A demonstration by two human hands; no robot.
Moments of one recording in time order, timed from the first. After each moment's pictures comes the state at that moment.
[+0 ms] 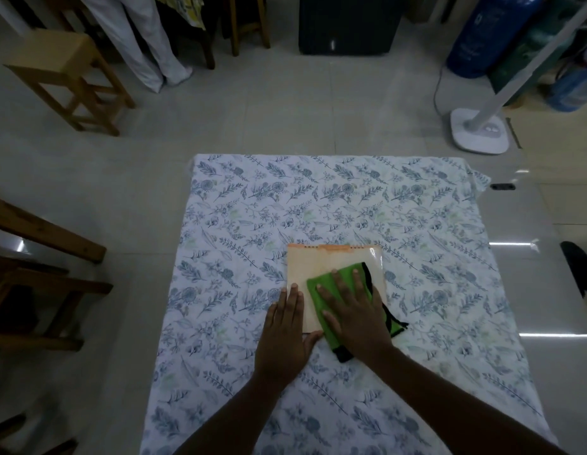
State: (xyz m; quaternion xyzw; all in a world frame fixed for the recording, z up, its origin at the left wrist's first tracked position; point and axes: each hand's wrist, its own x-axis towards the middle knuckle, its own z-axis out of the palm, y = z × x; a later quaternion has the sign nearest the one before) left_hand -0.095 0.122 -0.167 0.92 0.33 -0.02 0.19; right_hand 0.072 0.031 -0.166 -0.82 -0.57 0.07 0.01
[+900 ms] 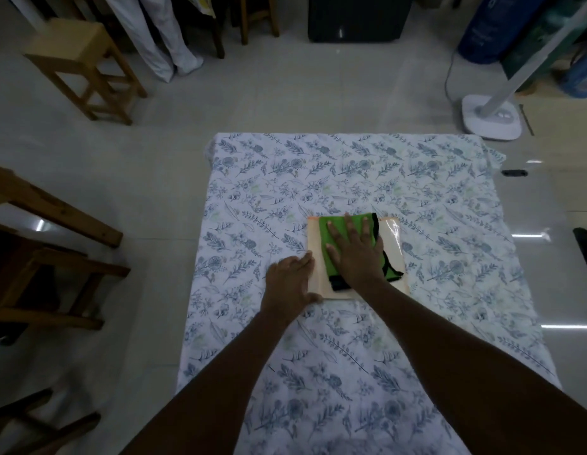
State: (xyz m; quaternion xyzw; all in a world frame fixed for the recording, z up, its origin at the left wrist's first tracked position) left_hand -0.102 0.177 -0.148 0.93 0.30 -0.09 0.19; right_hand 0.071 0.105 -0.157 -0.87 -0.47 0.12 0.01
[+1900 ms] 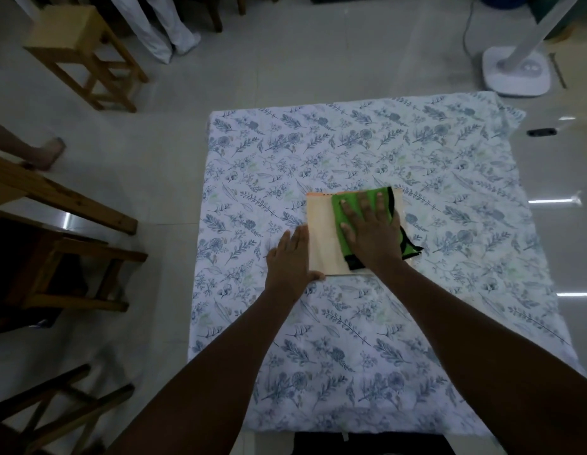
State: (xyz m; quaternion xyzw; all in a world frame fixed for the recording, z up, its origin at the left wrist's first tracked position) left_hand -0.095 0.165 -0.122 0.89 0.36 -0.16 0.21; right_hand 0.089 0.079 -0.165 -0.88 -0.46 0.10 0.03
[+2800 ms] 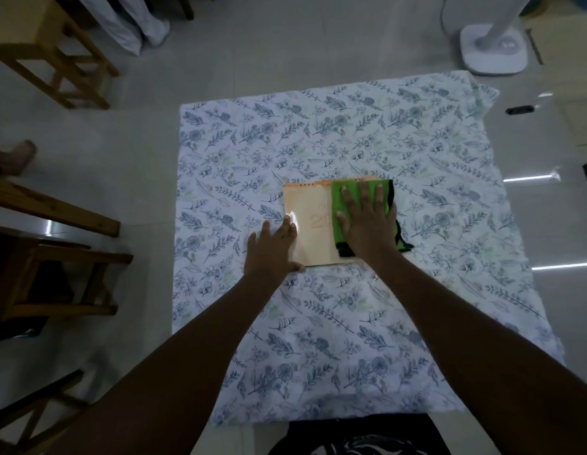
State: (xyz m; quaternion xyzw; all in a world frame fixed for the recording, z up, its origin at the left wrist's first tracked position) left_hand -0.086 0.174 -0.115 0.92 0.28 -0.22 0.13; right_hand 0.098 0.056 -0.160 -0.90 -0.41 0.13 0.05
